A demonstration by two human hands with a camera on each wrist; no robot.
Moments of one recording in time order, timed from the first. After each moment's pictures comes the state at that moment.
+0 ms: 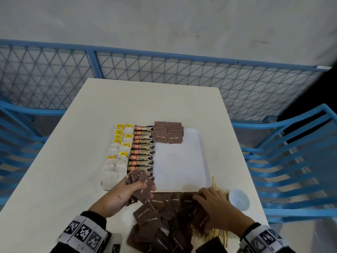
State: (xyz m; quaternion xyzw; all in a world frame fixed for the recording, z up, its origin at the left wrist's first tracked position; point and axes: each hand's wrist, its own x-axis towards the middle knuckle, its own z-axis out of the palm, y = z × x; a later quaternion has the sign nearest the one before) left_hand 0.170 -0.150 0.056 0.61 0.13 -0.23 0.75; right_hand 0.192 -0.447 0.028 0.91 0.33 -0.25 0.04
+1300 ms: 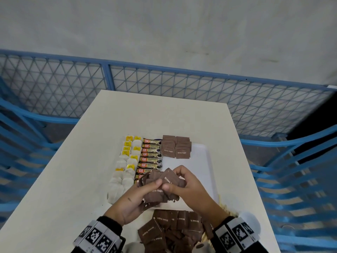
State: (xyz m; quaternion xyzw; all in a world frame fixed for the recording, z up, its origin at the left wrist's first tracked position) left_hand 0.187 -0.164 0.084 0.51 0.12 -0.18 0.83; right_hand 0.234 -0.333 0.089 0.69 0.12 -0.26 -0.67
